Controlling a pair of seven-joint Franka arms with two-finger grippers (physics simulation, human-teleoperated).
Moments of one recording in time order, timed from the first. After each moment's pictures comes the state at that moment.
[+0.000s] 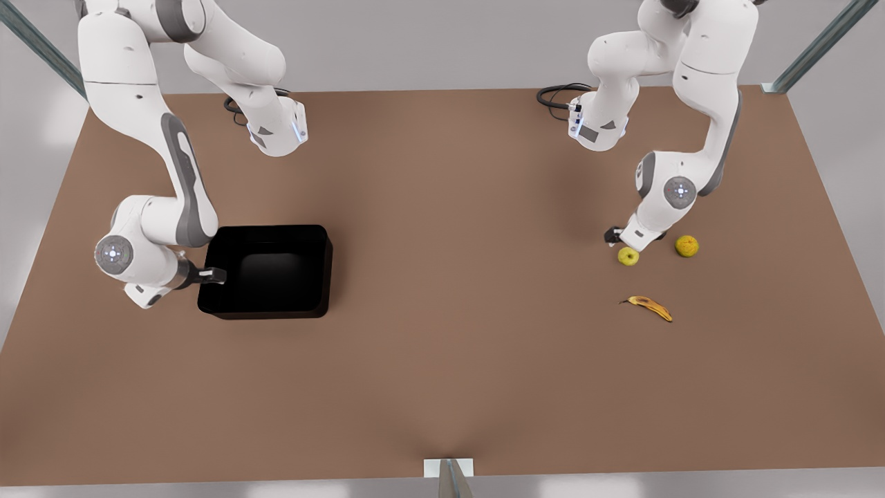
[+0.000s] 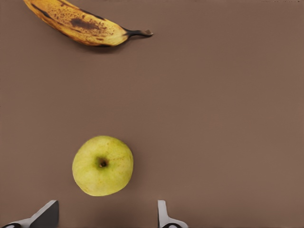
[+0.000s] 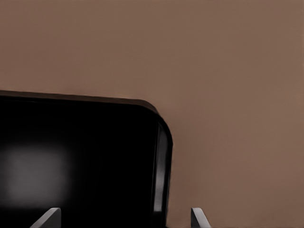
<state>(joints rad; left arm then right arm) 0.09 0.16 -0.08 -2.60 0.13 2.69 -0.12 -0.21 0.29 0.08 -2.07 -0.08 2.20 -0.14</state>
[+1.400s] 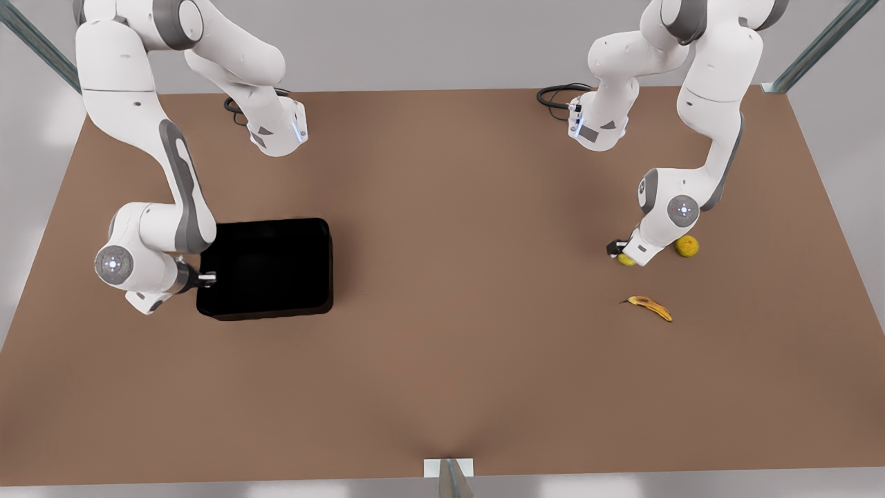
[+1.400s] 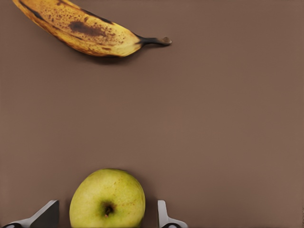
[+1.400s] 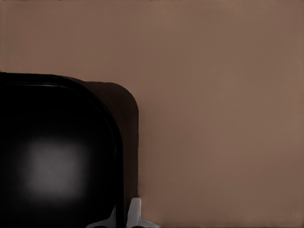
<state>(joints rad) 0.12 0.29 -0.08 -2.52 0.14 2.72 -0.12 -0.23 0.33 0.12 -1.96 -0.11 2.07 -0.16</state>
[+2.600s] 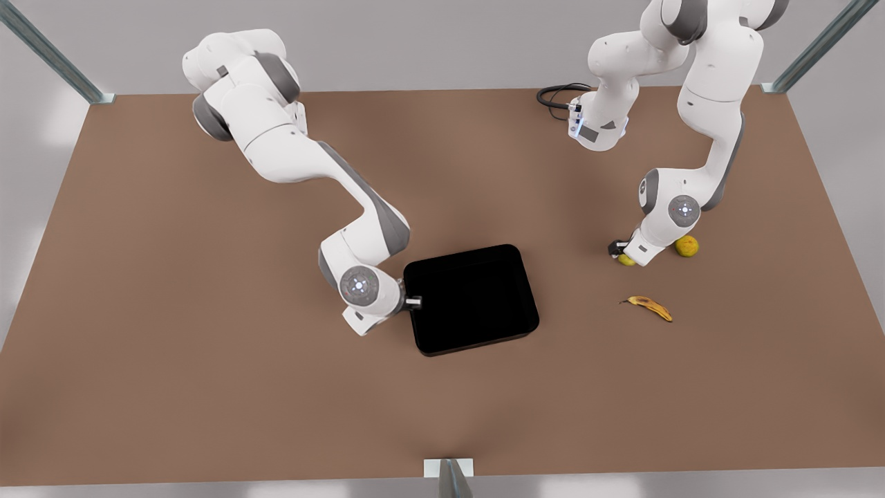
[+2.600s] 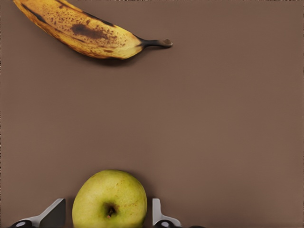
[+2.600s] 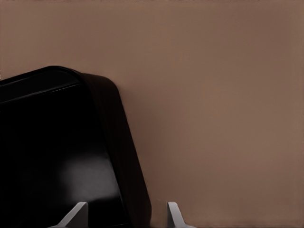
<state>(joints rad) 0.12 0.29 -0.08 -2.52 0.14 2.72 -0.11 0.40 0.84 0.22 -1.13 0.02 1.88 0.61</state>
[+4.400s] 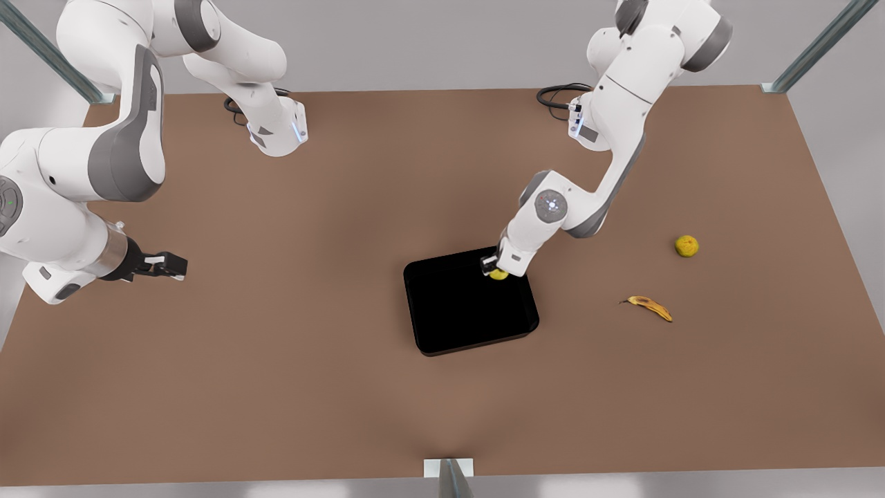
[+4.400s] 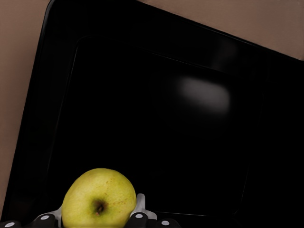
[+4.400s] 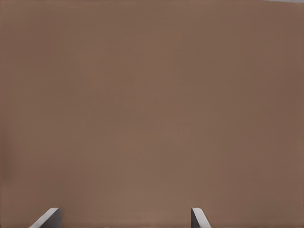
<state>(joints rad) -0.23 0.45 -0.40 -2.04 -0.04 2.63 -0.95 -0.06 0.36 0.12 -1.15 -0.09 1.42 0.02</state>
